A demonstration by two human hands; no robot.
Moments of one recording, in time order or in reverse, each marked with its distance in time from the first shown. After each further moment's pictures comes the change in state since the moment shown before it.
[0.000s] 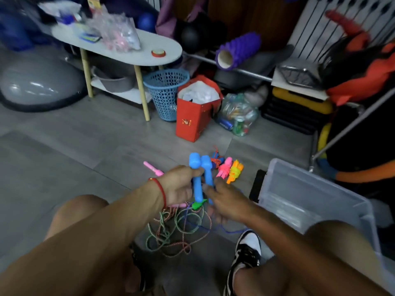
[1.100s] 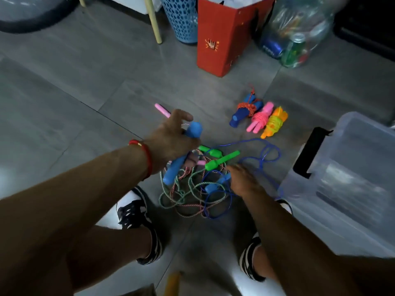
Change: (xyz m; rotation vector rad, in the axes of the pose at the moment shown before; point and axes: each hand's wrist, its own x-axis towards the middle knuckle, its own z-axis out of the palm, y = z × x) left_hand 0.072 0.012 -0.073 0.576 0.353 0.079; right_hand 0.200 0.191 0.128 -0.522 -0.188 0.108
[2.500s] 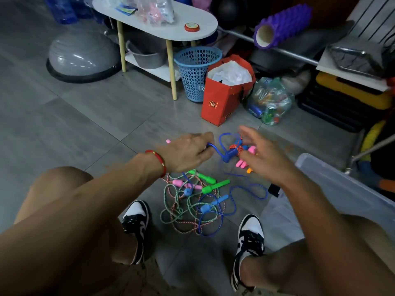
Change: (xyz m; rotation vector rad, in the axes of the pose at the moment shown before) left_hand -0.105 0.035 -0.009 0.851 0.065 0.796; right_hand -0.232 -0.051 -0.224 0.409 0.463 -0.393
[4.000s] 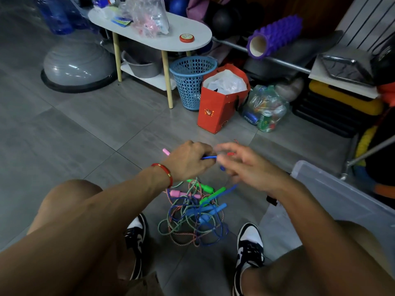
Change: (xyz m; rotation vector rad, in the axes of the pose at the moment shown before) left_hand 0.019 -0.001 0.008 -0.058 0.075 -0.080; right_hand 0.009 -0.024 0.006 0.365 -0.278 -0.031
